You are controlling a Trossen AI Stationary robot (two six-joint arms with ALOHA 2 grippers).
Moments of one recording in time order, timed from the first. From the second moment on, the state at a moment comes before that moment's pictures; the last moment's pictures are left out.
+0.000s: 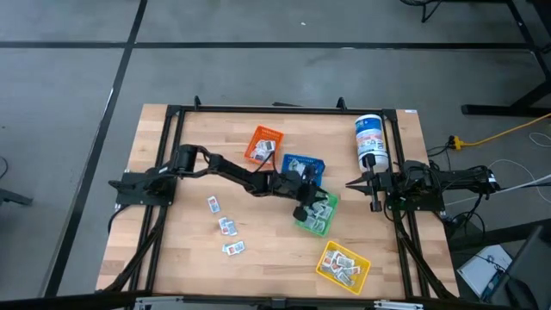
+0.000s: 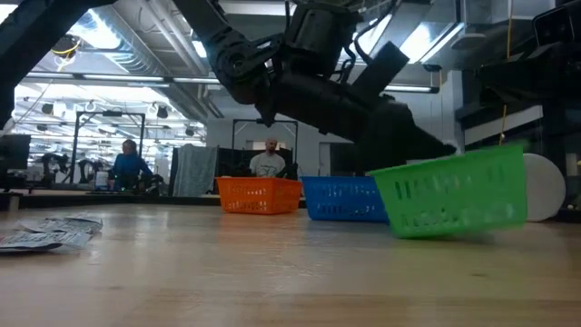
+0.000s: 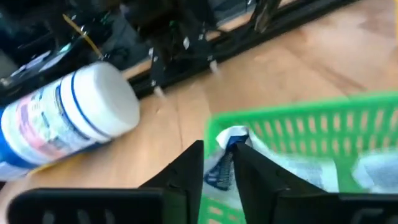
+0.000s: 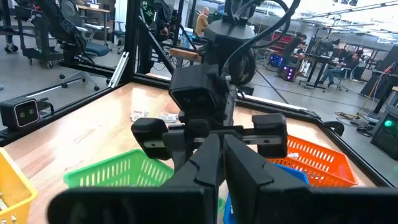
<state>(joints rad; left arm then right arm) -0.05 2.23 1.35 0.58 -0.04 0.40 0.09 0.04 0.01 0.01 -0.02 -0.21</state>
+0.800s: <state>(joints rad) -0.15 2.06 1.35 0.32 -0.25 0.39 0.09 0.04 0.01 0.01 -0.02 -0.21</state>
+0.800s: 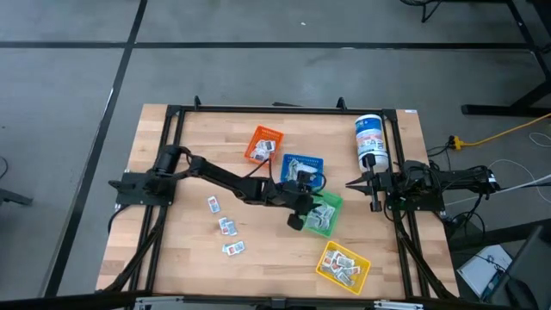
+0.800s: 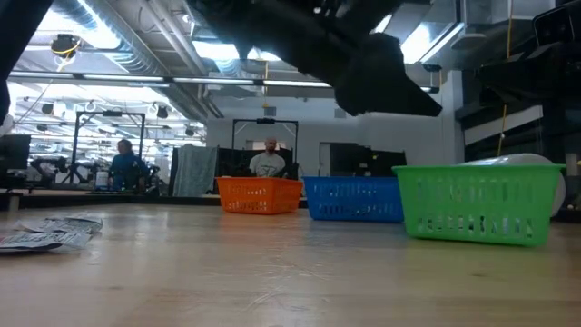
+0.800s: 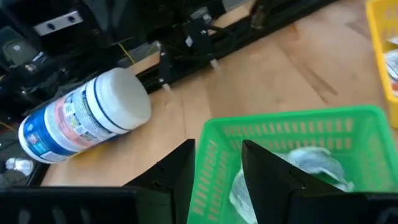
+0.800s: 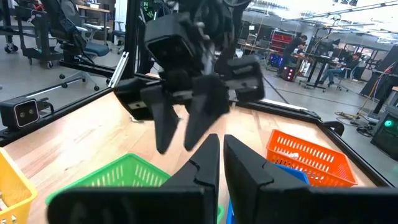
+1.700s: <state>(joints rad) -0.38 1.78 1.35 -0.57 -0.48 -0.12 0.09 0.04 0.01 0.01 -0.02 -0.21</state>
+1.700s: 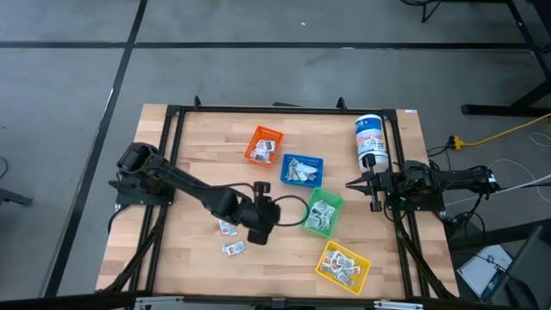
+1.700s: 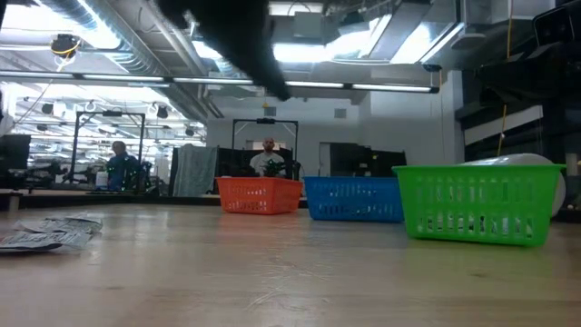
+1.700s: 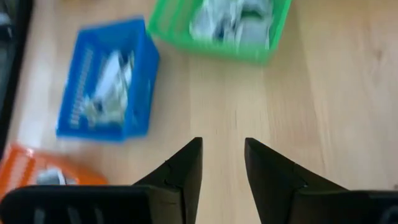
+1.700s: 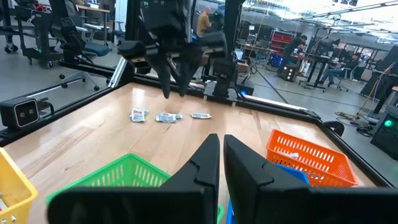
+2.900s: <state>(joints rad) -0.53 1.78 1.09 -0.88 -0.26 -0.74 0.09 0.04 0.01 0.01 -0.02 -0.21</state>
